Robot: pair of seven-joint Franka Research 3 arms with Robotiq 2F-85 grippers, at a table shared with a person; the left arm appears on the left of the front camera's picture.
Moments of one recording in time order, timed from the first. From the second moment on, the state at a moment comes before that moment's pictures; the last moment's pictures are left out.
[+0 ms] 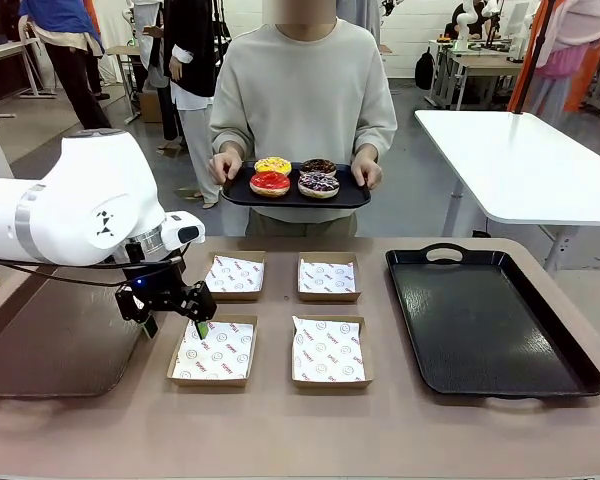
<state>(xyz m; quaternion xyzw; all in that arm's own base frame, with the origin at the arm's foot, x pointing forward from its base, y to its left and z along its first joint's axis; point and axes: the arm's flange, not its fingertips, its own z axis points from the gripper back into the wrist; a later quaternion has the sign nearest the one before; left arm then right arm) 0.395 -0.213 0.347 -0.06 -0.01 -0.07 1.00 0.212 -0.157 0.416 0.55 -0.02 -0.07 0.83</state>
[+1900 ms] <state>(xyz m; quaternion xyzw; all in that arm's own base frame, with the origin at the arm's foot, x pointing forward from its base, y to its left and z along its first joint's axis) 0.407 -0.218 0.329 -0.05 -0.01 -0.05 1.00 0.212 -0.157 0.416 0.55 -0.02 -0.07 0.83</state>
